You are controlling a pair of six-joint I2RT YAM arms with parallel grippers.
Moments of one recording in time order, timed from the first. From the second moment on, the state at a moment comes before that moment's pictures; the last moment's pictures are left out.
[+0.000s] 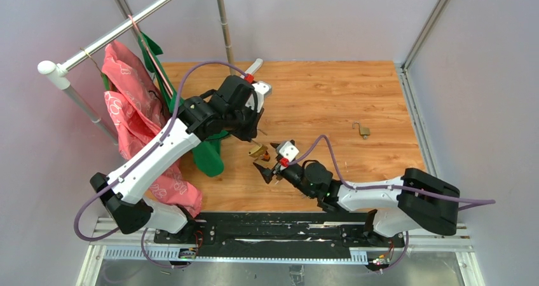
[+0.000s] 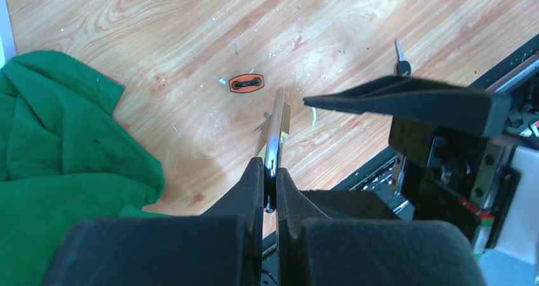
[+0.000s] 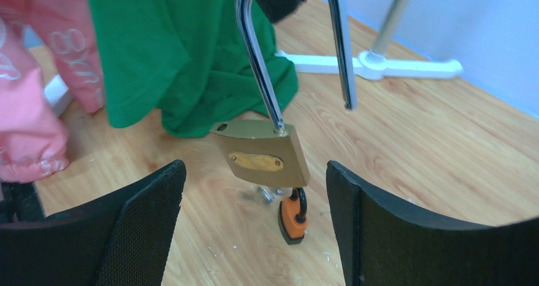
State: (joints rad) left arm -0.76 1.37 1.57 -1.04 0.00 -0.18; right arm 1.19 1.36 0.45 0.99 0.34 -0.14
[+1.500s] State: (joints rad) left arm -0.74 1.34 1.64 -0.97 0.13 -0.15; right arm 0.90 1.25 0.52 0.75 -0.24 -0.27
